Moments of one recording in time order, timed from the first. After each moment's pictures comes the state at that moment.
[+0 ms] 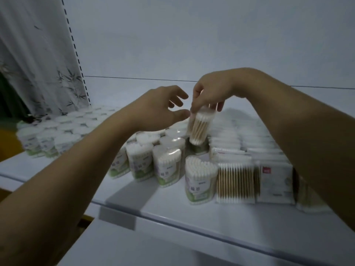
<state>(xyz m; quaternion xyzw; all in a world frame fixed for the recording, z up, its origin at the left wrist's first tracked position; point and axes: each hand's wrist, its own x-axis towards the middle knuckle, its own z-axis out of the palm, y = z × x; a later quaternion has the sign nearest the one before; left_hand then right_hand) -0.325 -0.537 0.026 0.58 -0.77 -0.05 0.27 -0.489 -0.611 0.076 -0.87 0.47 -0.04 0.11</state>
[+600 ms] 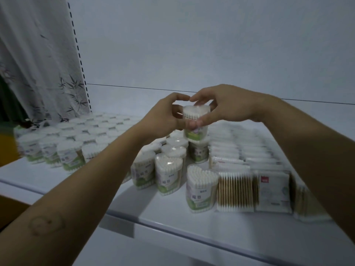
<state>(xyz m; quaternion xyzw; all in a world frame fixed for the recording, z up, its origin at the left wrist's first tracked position) -0.328 -0.560 0.009 0.49 -0.69 -0.27 0.46 -0.514 -0.584 0.067 -0.88 0.43 -0.16 0.14</state>
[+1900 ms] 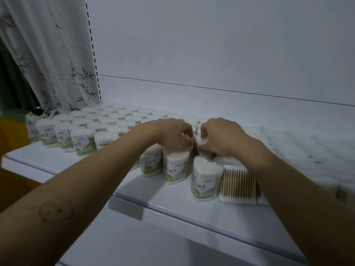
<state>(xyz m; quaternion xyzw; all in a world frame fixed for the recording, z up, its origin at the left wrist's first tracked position) -0.329 -0.549 -0.001 0.62 -0.78 -0.04 0.03 -0.488 -0.583 -0.012 -0.86 0.49 -0.08 -0.12</state>
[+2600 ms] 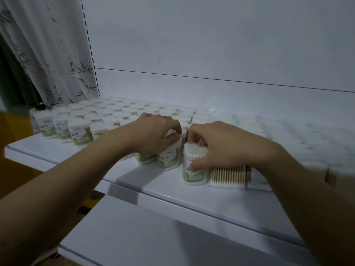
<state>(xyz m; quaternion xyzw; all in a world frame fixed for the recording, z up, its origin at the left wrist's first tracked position) -0.326 -0.503 -0.019 0.60 -0.79 0.07 0.05 -0.518 -0.517 -0.010 -0.92 0.38 -0.05 0.00</state>
